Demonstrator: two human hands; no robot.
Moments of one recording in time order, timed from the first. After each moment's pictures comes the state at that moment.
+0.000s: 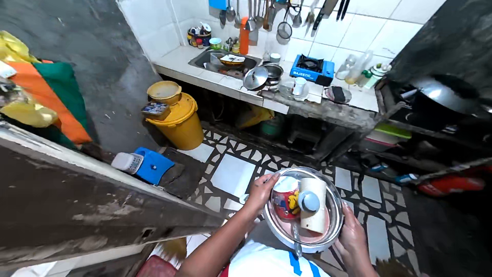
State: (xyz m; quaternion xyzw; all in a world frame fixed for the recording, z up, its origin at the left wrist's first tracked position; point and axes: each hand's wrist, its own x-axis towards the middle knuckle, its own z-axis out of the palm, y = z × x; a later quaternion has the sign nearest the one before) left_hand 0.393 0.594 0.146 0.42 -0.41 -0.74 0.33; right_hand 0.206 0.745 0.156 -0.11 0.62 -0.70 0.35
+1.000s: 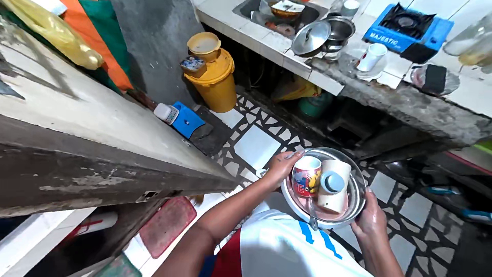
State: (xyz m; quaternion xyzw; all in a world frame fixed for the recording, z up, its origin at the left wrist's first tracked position) left_hand 0.346 0.527 0.111 0.50 -0.37 -0.70 0.34; right_hand 0.133 0.646 0.119 -0.12 0.65 -0.60 0.44
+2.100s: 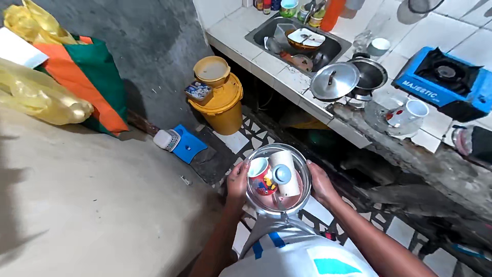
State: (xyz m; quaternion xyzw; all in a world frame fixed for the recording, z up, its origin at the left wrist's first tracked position) left_hand 0.506 0.294 0.095 0.66 -0.25 -0.50 0.51; right_hand 0.252 0.263 0.085 -0.38 0.61 -0.38 0.58
